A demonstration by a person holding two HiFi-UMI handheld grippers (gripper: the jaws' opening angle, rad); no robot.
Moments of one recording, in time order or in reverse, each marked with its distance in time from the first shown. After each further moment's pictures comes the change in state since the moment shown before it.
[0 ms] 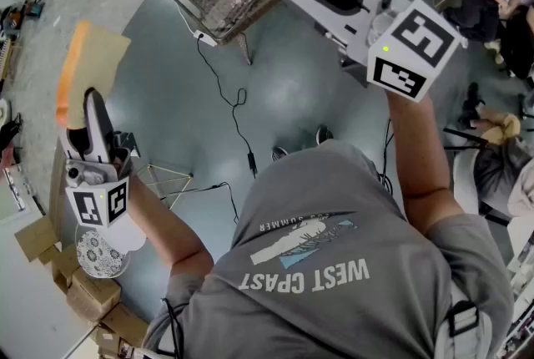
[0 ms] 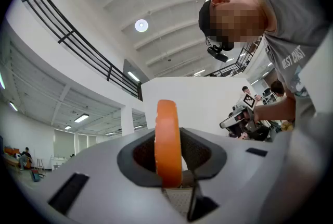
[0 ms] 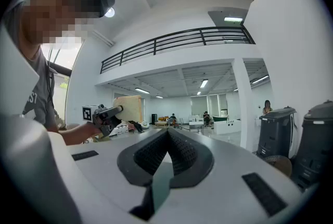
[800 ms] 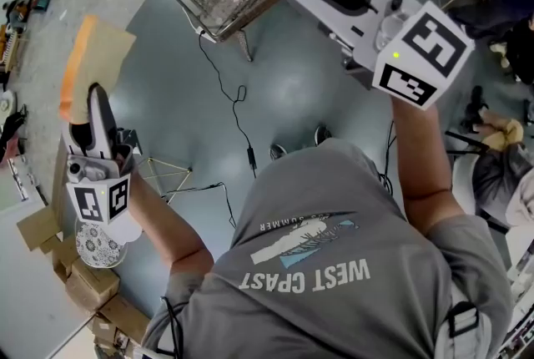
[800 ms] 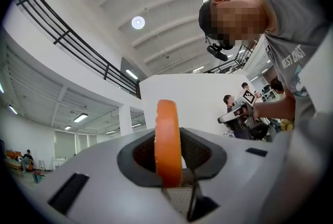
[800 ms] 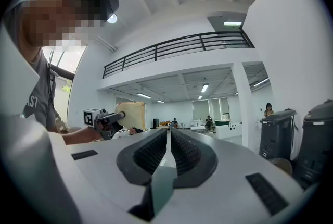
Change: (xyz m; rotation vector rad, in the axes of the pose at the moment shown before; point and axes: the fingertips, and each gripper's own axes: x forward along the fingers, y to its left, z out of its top) left arm 0.020 -0.048 0.006 0.016 0.039 -0.005; right arm -0.046 -0.010 0.010 0.002 -0.052 0.015
